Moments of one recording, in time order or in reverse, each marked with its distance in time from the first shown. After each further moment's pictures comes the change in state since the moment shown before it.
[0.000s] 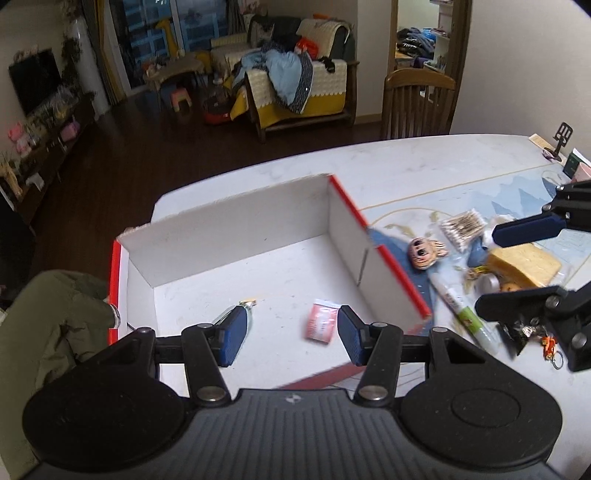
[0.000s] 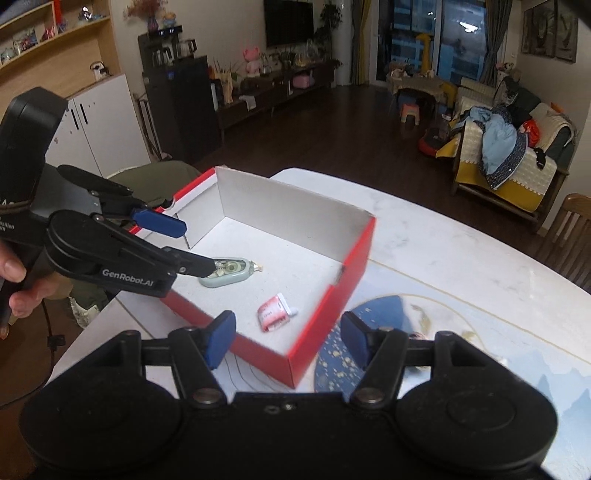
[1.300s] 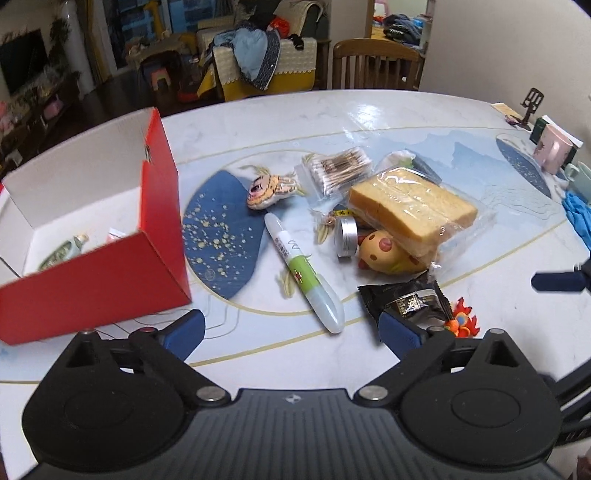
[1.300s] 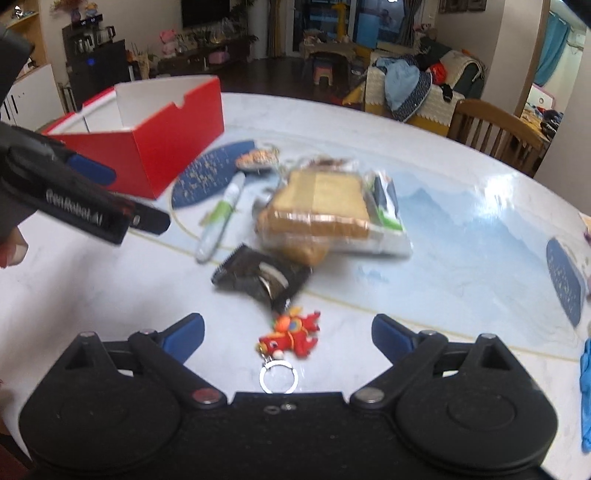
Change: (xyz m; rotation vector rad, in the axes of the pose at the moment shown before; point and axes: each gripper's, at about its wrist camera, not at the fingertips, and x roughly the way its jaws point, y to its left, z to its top) left arm 0.056 -0.201 -0.055 -0.057 0.066 -0.049; right arm -0.045 -0.092 -0.213 0.136 0.100 -0.230
